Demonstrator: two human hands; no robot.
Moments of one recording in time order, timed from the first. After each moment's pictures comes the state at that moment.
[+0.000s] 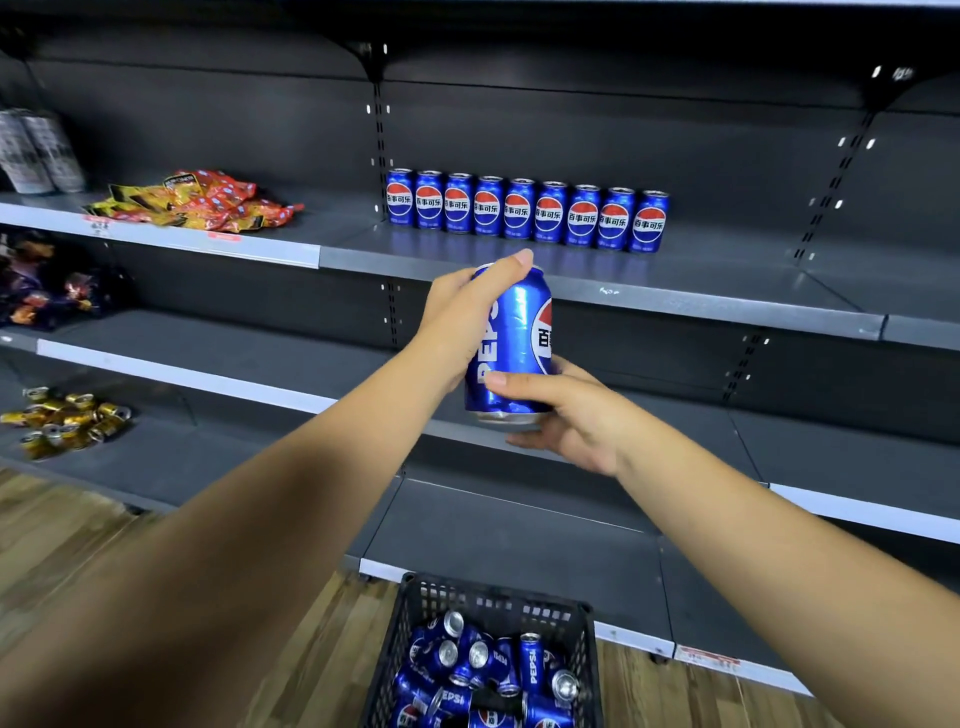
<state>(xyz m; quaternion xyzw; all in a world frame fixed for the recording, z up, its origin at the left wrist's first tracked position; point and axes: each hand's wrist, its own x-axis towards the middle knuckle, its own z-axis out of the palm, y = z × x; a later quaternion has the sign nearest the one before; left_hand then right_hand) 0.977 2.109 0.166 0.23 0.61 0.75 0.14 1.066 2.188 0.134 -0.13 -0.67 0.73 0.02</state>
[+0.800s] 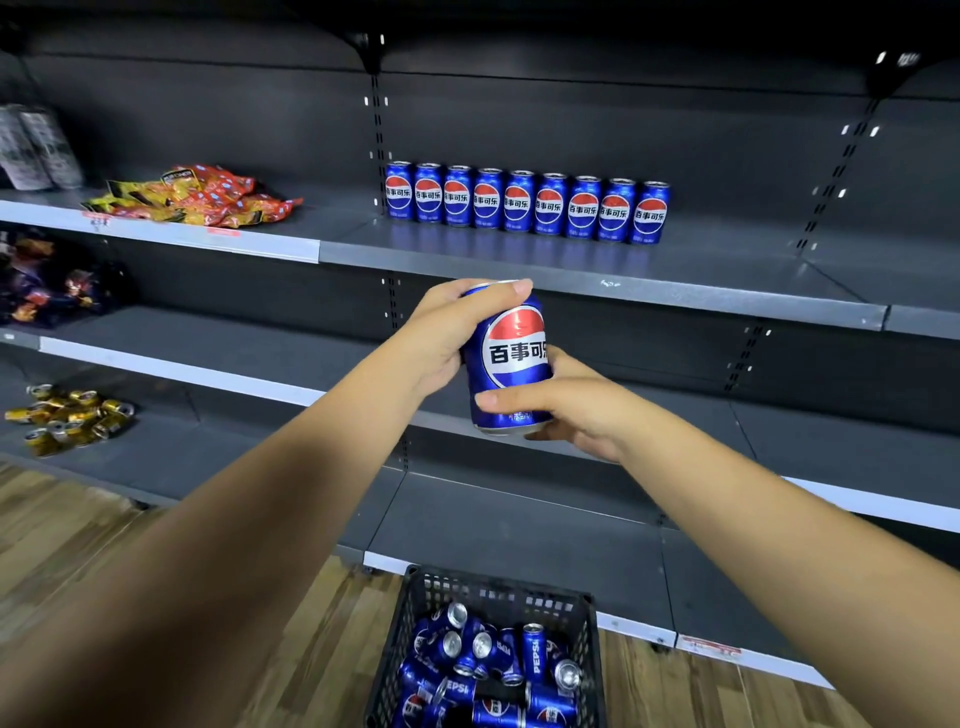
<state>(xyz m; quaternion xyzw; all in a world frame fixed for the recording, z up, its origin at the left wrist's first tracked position) 0.963 2.101 0.155 0.26 0.60 0.73 0.22 1.065 2.193 0.137 -0.13 -0.75 0.64 0.00</state>
